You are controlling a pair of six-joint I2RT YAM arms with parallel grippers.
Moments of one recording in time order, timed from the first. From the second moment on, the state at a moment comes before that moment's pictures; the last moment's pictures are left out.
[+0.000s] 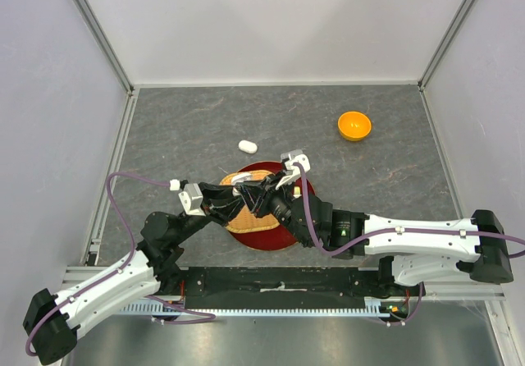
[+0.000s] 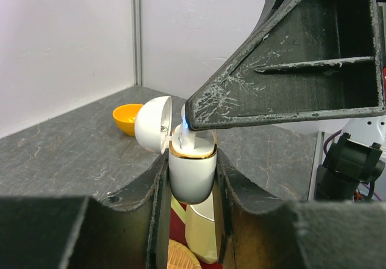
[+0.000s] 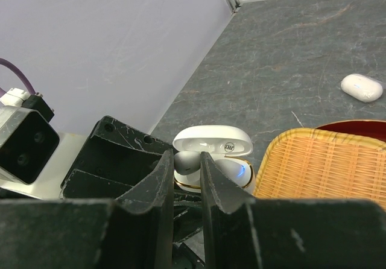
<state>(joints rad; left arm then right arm) -0.81 0.54 0.19 0.74 0.21 -0.16 1.40 1.22 0.97 0.23 0.70 0.57</state>
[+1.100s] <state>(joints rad) -0.81 0.55 0.19 0.75 0.21 -0.16 1.40 1.22 0.99 0.22 0.70 0.56</state>
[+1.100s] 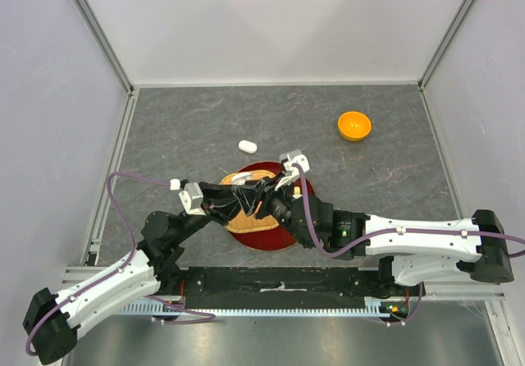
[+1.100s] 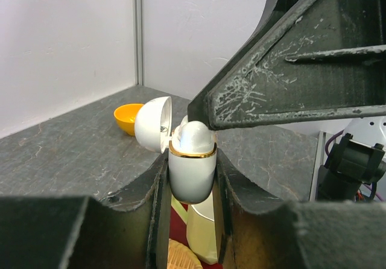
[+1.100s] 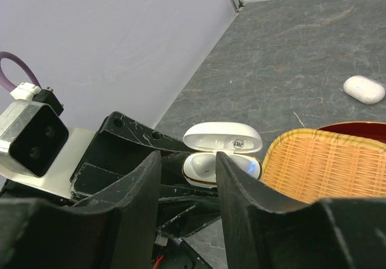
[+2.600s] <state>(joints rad) -0.81 0.49 0.19 0.68 0.19 -0.16 0.81 1.22 1.31 -0.41 0.26 0.66</state>
